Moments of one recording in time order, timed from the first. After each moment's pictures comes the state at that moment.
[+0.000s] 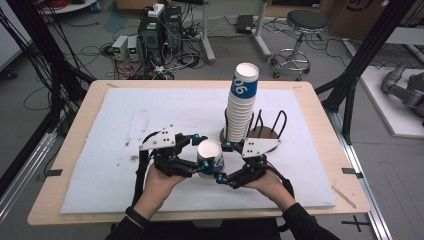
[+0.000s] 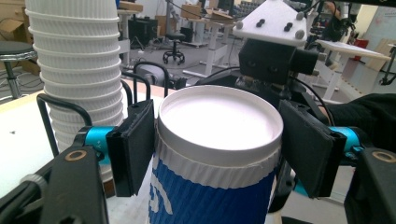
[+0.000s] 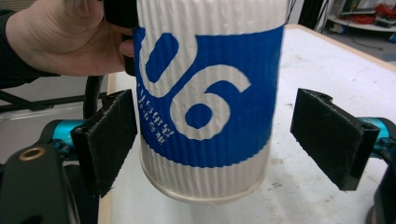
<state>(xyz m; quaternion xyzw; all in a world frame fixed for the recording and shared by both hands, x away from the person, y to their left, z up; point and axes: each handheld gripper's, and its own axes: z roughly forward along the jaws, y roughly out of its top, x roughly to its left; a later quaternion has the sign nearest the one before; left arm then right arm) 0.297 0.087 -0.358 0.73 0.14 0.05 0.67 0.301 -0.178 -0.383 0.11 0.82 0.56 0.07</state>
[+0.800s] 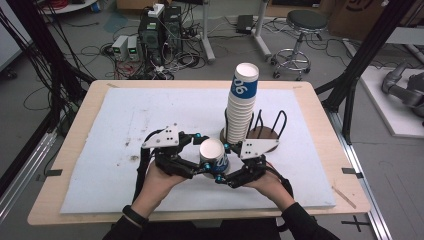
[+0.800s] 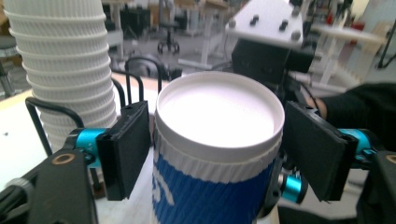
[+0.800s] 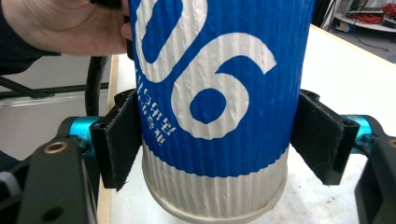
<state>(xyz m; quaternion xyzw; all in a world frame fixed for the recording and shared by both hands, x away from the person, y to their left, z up) 0.298 0.082 -0.346 0.76 0.12 0.05 0.64 0.301 -0.176 -0.382 0.10 0.82 0.55 0.07</state>
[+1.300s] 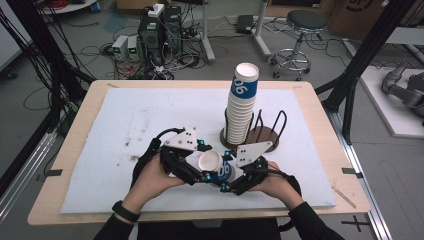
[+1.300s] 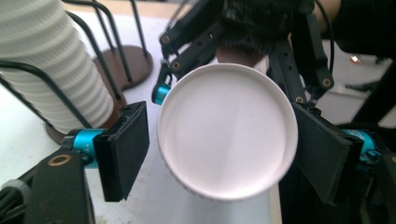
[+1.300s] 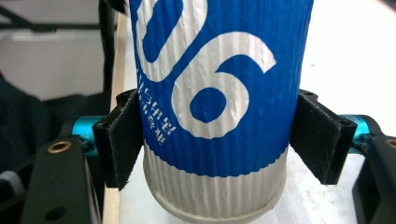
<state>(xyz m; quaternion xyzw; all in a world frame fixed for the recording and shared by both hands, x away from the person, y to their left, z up) 0.296 0.063 -0.330 0.87 0.07 0.03 0.48 0.293 -0.175 -0.377 0.04 0.89 0.45 0.08</state>
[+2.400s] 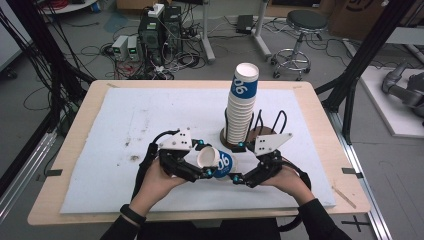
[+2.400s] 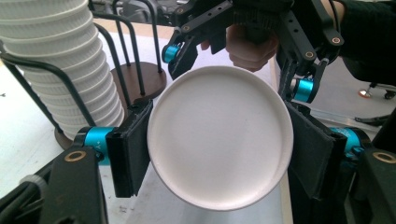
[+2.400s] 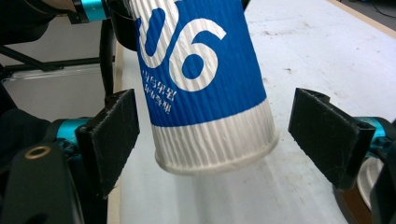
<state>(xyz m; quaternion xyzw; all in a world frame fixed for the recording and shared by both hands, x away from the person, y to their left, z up) 0.298 0.072 -0.348 0.83 0.11 0.05 0.54 0.307 -0.212 -0.369 0.09 0.86 0.51 0.06</state>
